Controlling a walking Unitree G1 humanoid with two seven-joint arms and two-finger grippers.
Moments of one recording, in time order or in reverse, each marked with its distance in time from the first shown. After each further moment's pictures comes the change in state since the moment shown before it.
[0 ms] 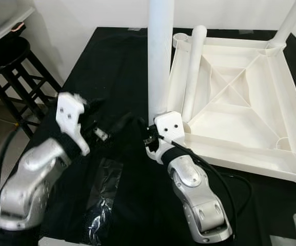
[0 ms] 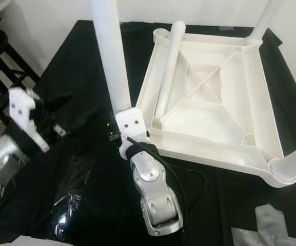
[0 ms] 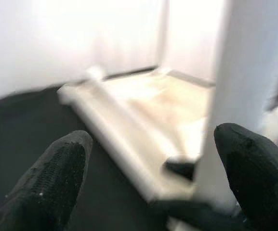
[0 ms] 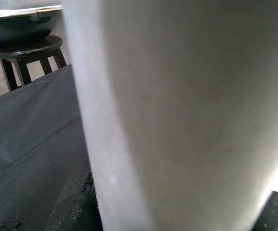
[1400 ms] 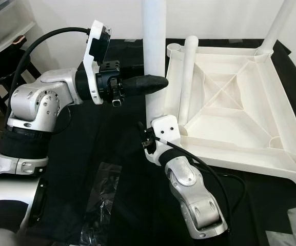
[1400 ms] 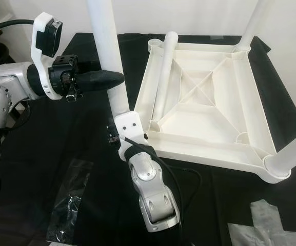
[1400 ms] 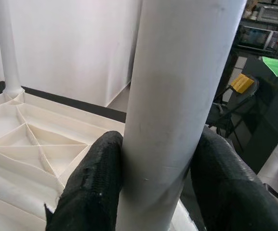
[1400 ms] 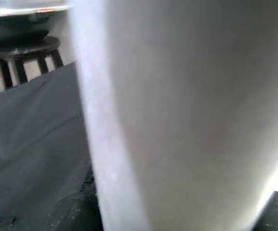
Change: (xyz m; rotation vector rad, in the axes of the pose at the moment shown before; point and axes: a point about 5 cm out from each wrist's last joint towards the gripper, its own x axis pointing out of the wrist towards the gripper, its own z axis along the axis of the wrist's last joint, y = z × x) left arm 0.069 0.018 0.048 -0.189 0.107 -0.679; right arm 0.010 0.003 -0.008 -0.049 0.006 0.066
